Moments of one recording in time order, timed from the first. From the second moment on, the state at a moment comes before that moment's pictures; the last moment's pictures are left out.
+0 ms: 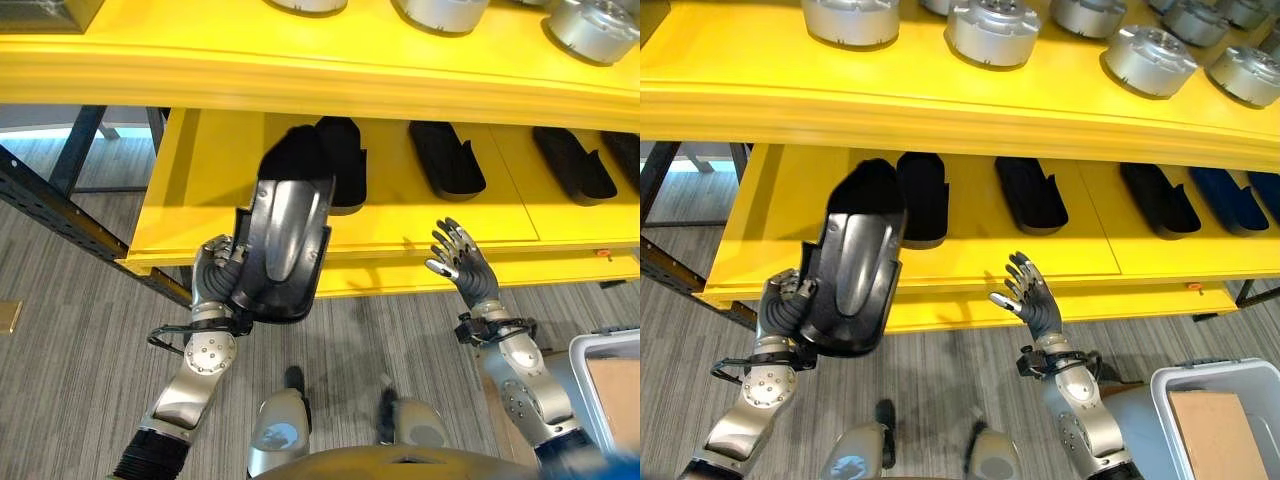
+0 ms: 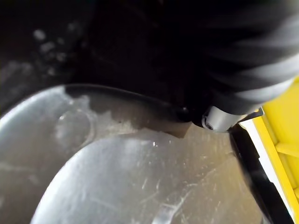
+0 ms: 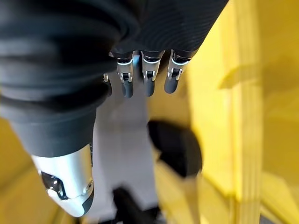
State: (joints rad) left arm 0.09 0.46 -0.17 -0.10 -0.05 0.00 0.55; right arm 0.08 -0.46 0.26 -0.23 0.56 -0.15 -0.03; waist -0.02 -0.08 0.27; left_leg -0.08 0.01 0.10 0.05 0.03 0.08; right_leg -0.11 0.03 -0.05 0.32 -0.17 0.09
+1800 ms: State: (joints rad) left arm -0.30 0.36 -0.34 -0.01 -0.05 0.05 0.73; right arm -0.02 -0.52 0.11 -0.25 0.40 -0.36 -0.16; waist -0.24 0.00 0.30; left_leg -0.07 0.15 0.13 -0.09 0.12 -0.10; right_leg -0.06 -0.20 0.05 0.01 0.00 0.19
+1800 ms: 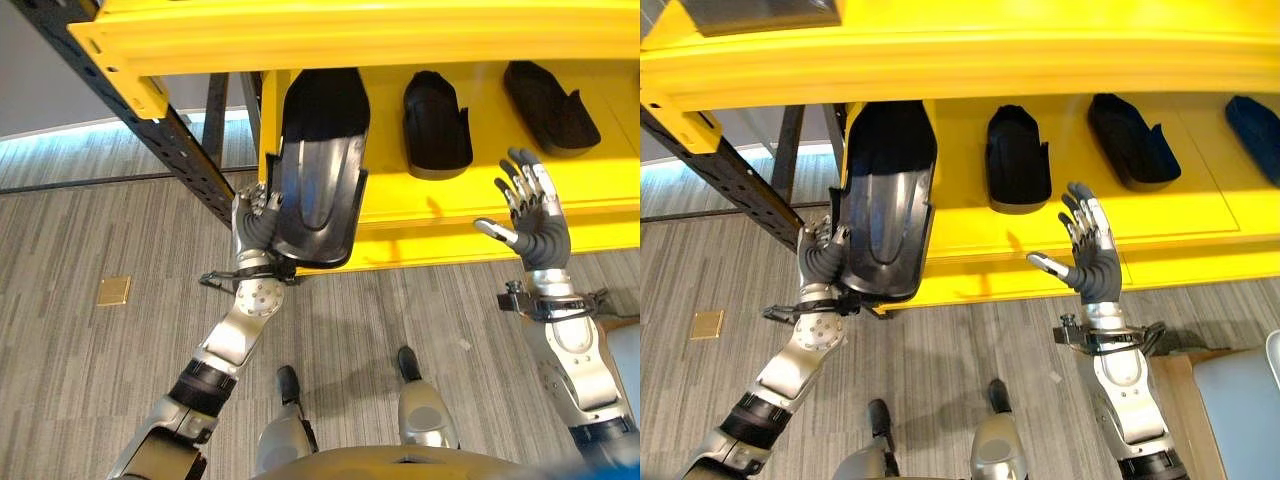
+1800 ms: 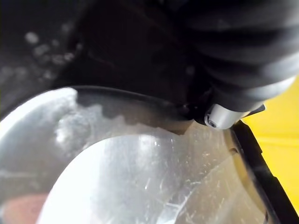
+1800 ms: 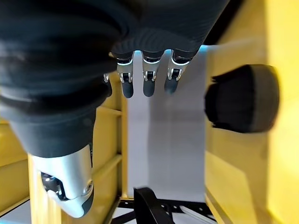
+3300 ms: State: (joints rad) left arm -0.98 0.46 -0.24 0.74 -0.21 0.18 1.31; right arm -0.24 -0.77 0.12 -0.31 0.42 -0.20 0.02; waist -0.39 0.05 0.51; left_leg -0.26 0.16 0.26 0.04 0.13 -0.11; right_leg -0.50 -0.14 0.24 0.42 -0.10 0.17
